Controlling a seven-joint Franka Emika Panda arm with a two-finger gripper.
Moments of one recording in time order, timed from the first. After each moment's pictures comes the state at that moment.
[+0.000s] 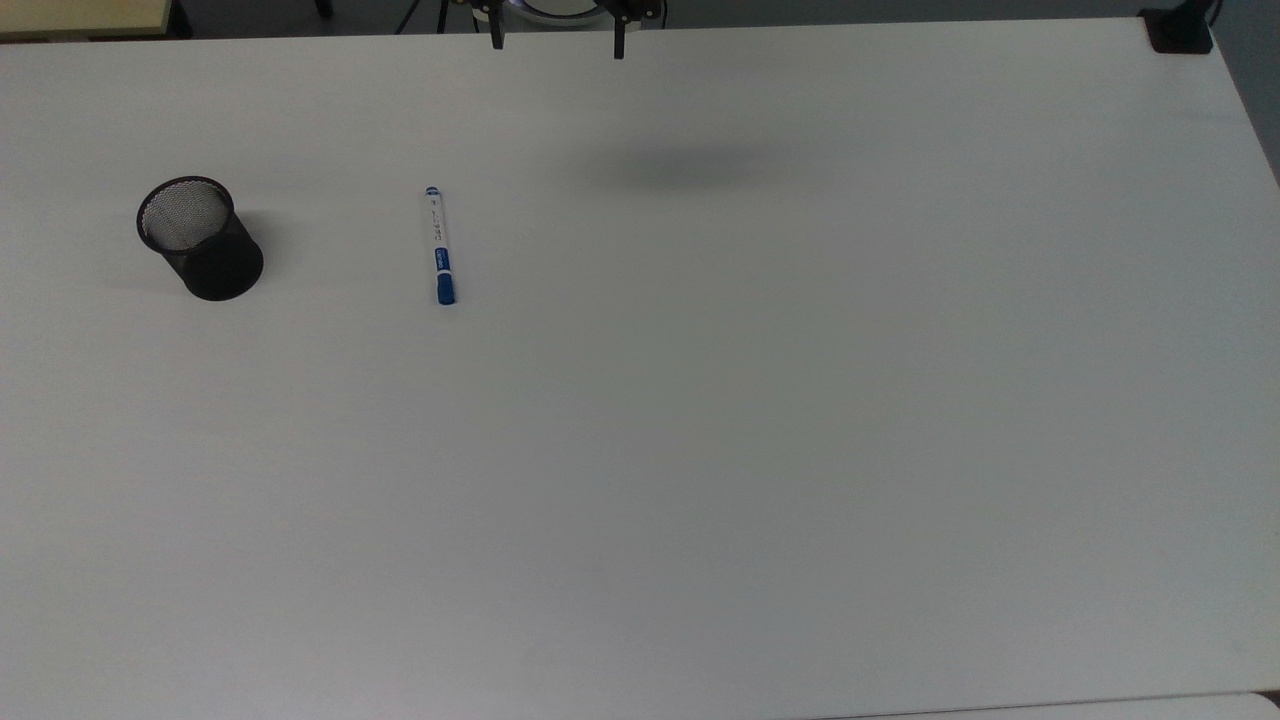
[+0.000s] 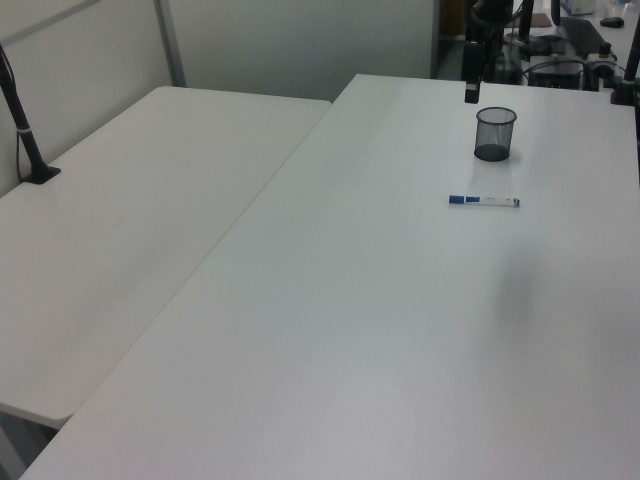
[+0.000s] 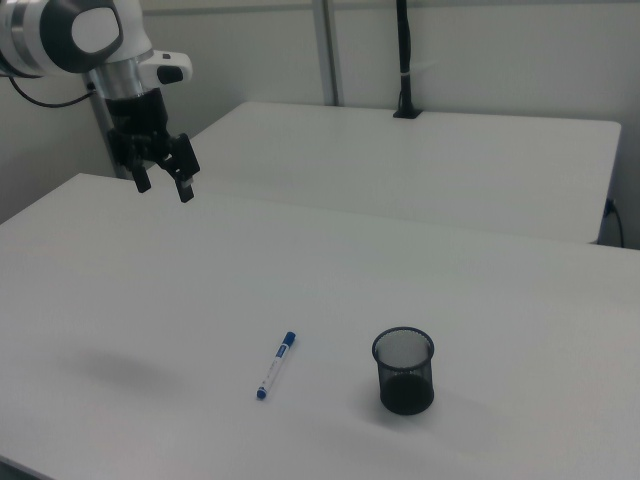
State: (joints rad) arm 0.07 -0.05 0.04 -1.70 -0.03 1.66 0.15
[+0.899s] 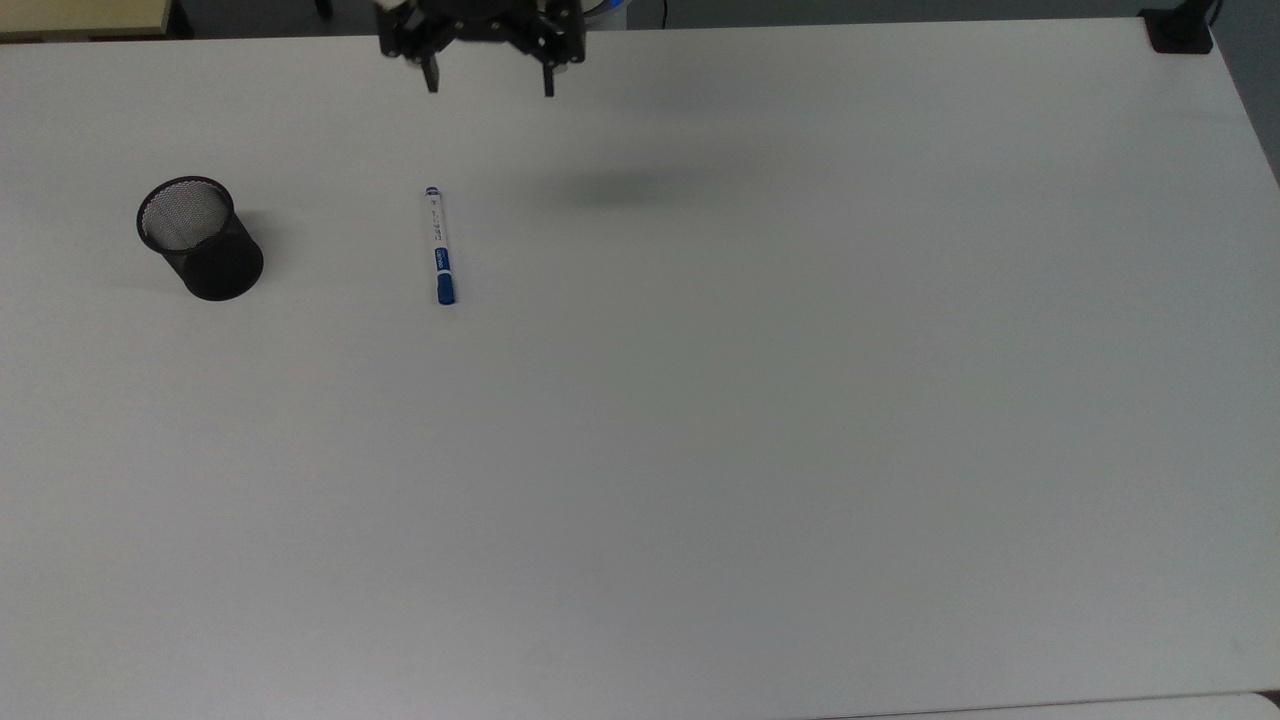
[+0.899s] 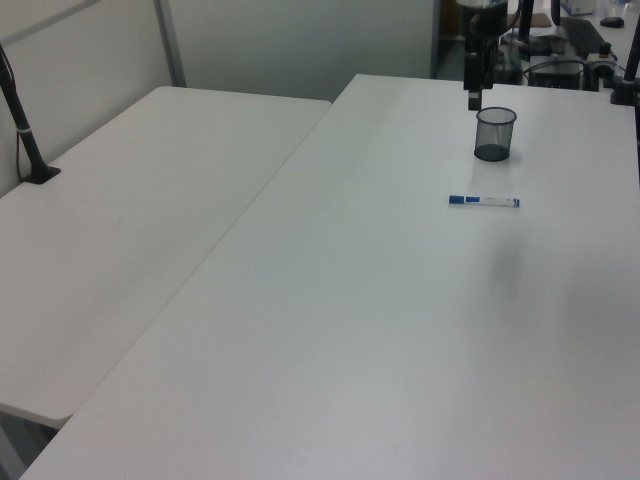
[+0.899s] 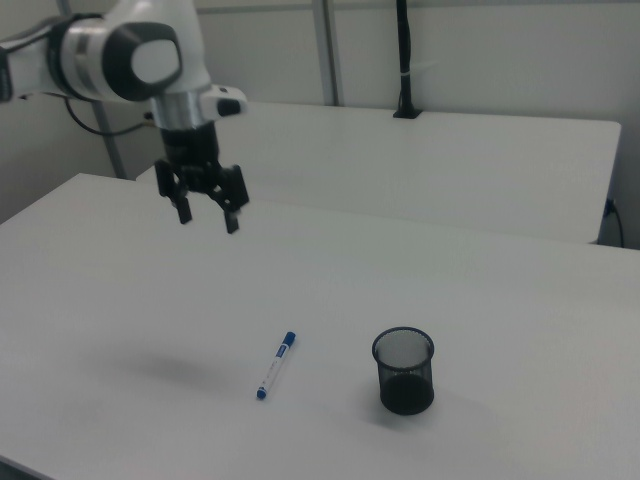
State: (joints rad) arm -0.04 0.03 0.03 -1.70 -0.03 1.66 -0.03
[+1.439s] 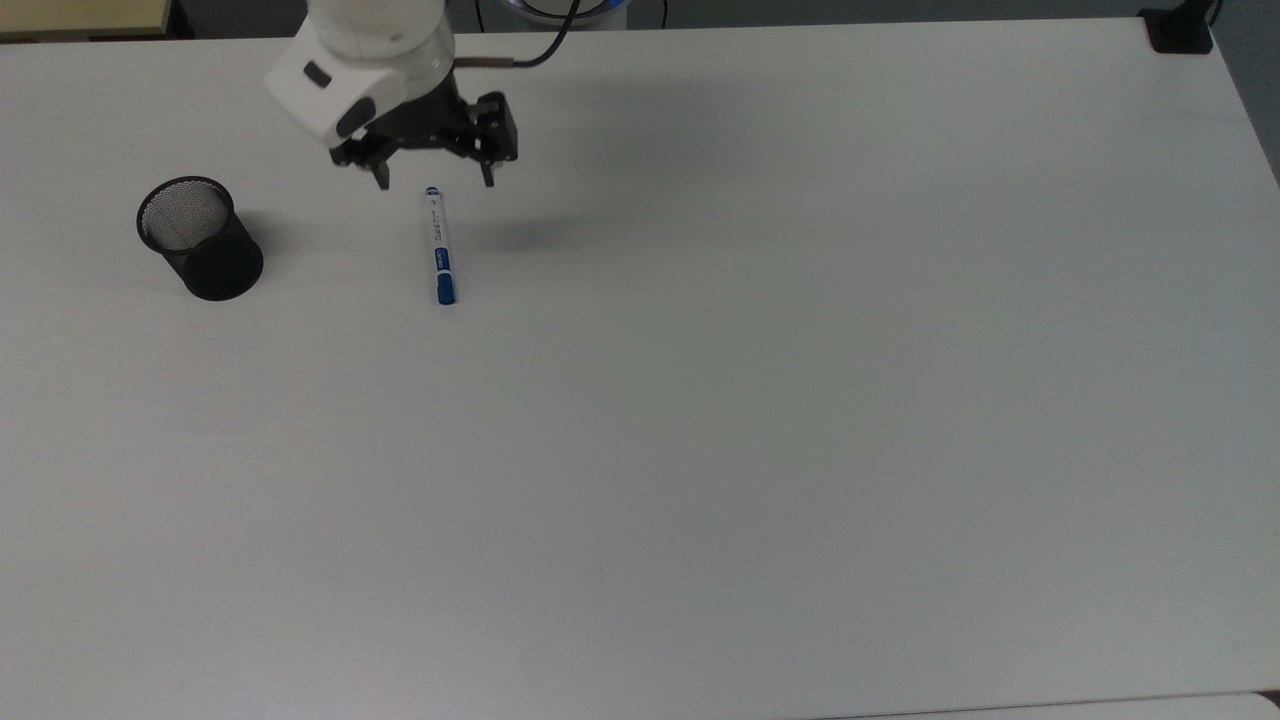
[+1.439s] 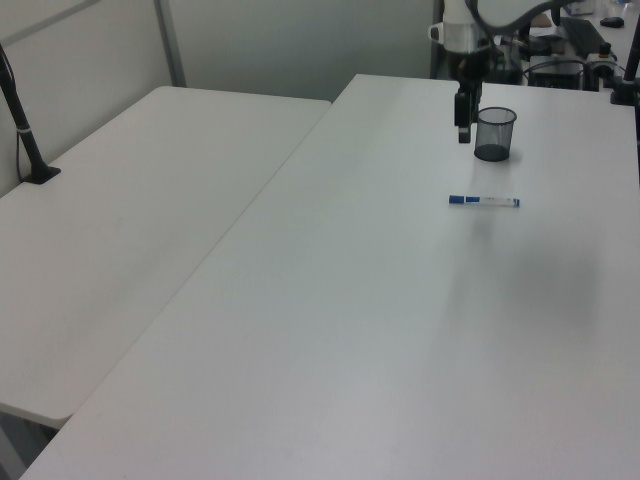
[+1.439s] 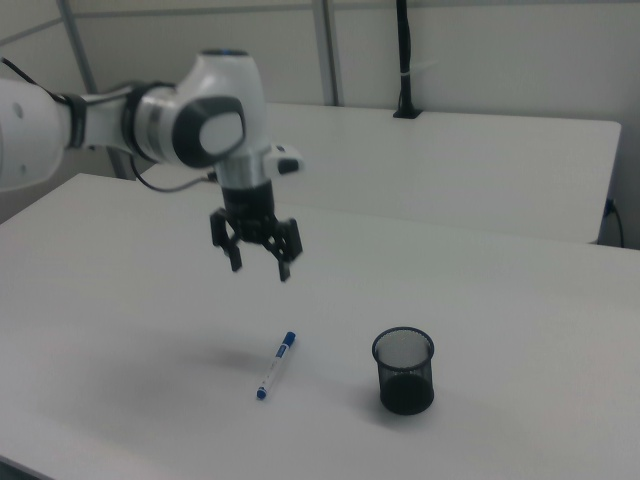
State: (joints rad) arm -0.14 0.15 0.03 -1.79 -0.04 1.87 -0.19
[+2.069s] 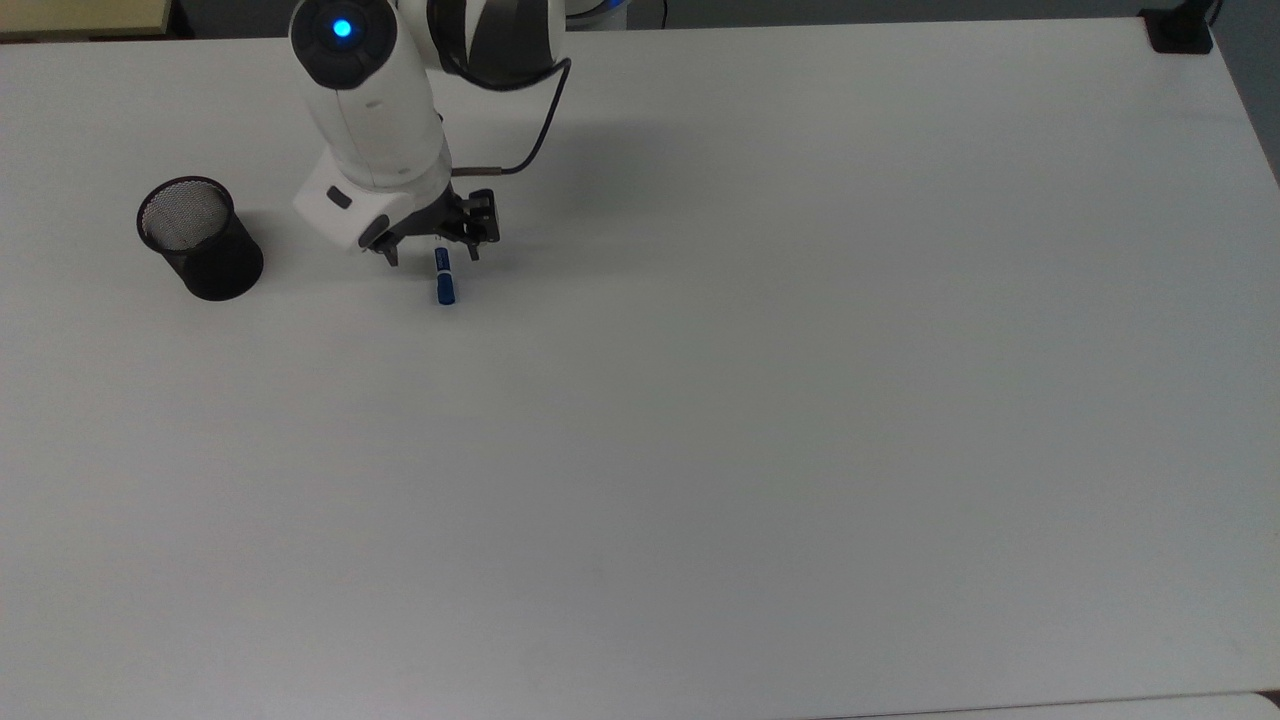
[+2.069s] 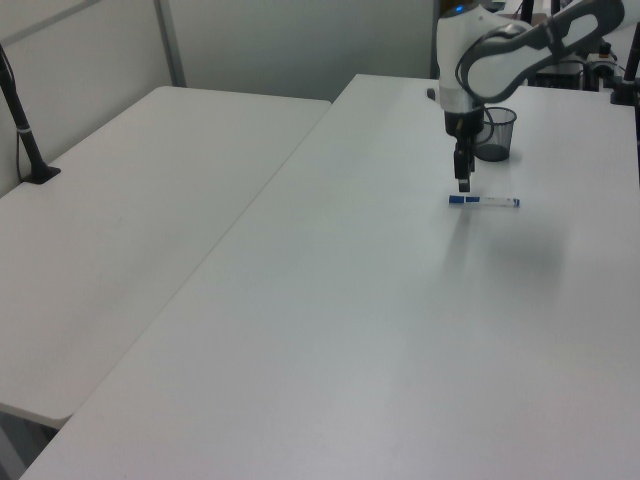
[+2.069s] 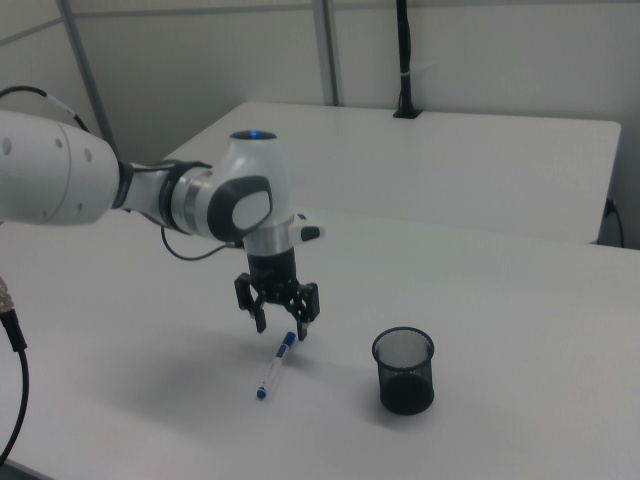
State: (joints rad) arm -0.16 0.29 0.03 -1.92 -0.08 2.10 -0.23
